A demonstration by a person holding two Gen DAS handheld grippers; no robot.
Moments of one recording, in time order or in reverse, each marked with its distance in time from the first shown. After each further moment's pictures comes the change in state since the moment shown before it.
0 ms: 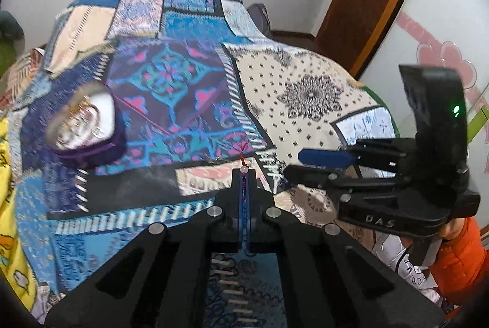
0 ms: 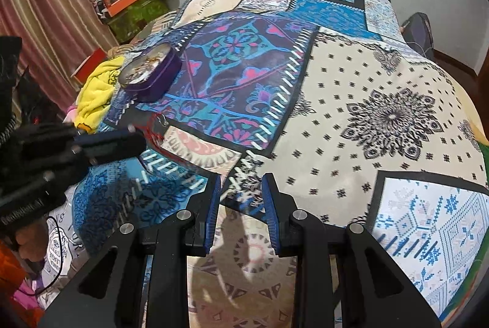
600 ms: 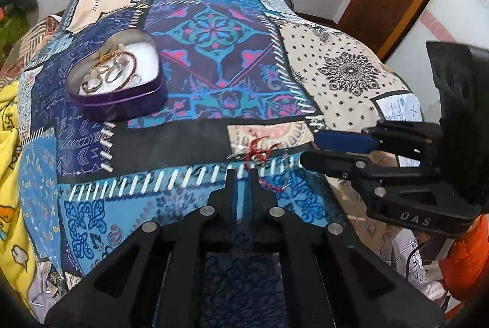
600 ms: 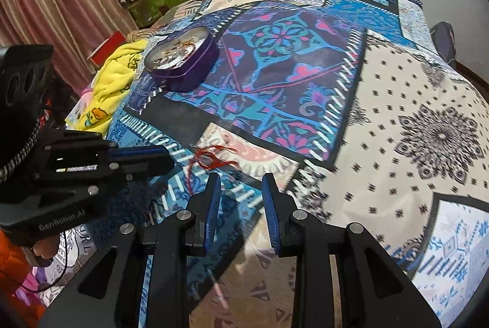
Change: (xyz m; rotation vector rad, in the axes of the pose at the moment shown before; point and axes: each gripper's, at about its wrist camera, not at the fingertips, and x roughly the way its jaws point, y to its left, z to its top) left arm 0.016 0.043 -0.027 -0.082 0.114 0.050; right arm 0.028 0.035 0.008 -0.078 0.047 0.067
